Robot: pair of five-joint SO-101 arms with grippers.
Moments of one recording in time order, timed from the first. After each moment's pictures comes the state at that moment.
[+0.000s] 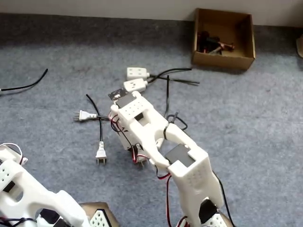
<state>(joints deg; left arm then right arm) -60.9 -42.8 59.0 54.0 8.0 -43.7 34.2 -5.5 81.5 -6.6</state>
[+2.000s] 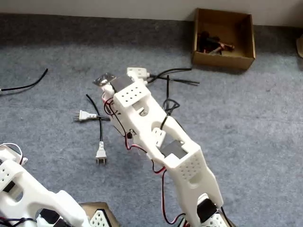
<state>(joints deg) -60.9 -42.8 59.0 54.0 8.0 -42.8 36.4 -34.1 100.0 8.5</state>
